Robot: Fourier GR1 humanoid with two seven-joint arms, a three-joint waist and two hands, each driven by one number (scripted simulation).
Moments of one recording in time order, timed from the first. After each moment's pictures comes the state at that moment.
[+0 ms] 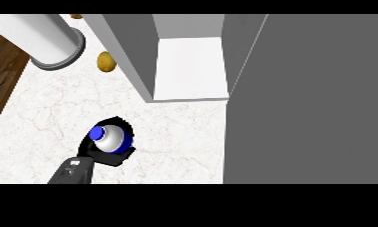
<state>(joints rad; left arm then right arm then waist) -0.37 0.18 0.12 -0.40 -0.08 -0.55 -0.79 1.01 -0.15 0.31 -2.49 -0.05 0.24 -0.26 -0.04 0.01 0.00</state>
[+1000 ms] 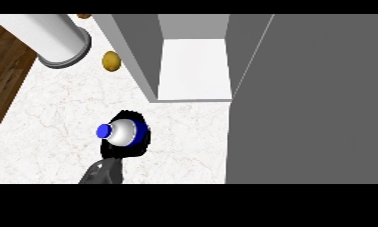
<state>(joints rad) -0.32 0.01 0.13 -0.52 0.24 -0.25 -0.85 1.03 -0.16 0.30 -2.49 -0.05 0.23 -0.28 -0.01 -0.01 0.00</state>
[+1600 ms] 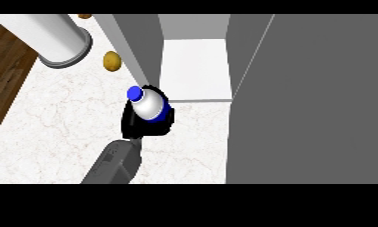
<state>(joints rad) -0.35 0.00 -0.20 -0.88 0.43 0.06 -0.61 1.03 -0.15 0.32 -2.47 -0.05 0.22 -0.28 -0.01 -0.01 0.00</state>
